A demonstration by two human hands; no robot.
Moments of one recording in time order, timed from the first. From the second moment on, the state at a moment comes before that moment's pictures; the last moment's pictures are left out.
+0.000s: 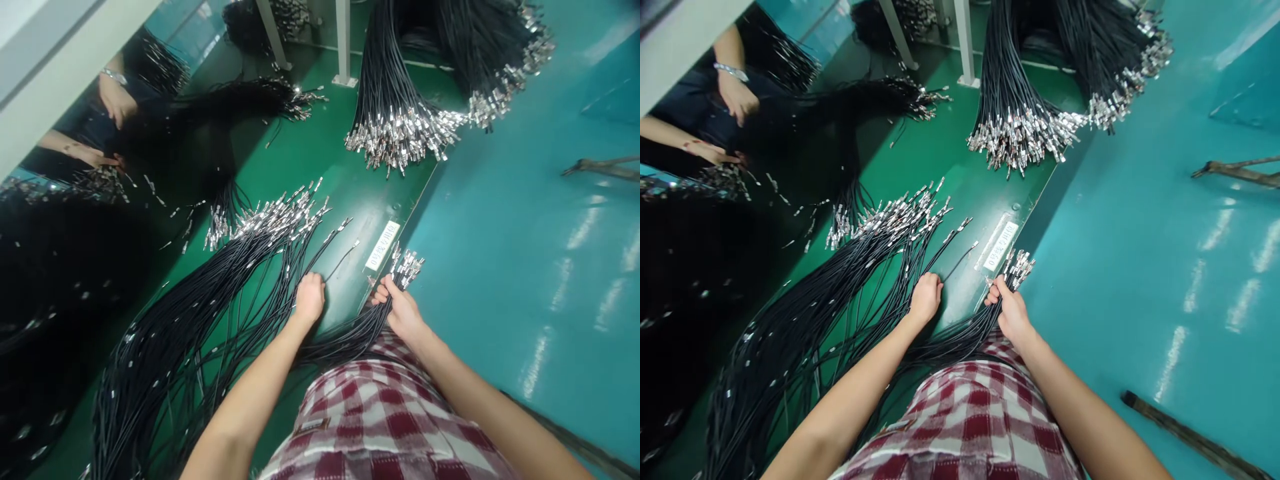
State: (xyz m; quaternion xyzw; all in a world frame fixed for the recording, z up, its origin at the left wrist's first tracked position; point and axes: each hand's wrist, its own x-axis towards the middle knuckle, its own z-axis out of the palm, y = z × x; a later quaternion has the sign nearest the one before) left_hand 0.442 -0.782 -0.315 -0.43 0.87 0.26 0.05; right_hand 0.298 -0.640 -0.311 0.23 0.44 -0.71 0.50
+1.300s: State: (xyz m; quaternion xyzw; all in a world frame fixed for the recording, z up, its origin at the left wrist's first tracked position) left_hand 0.374 -0.774 -0.280 -0.43 0.82 0.38 -0.03; right_hand 0.297 -0.638 -0.301 0.14 0.39 -0.68 0.60
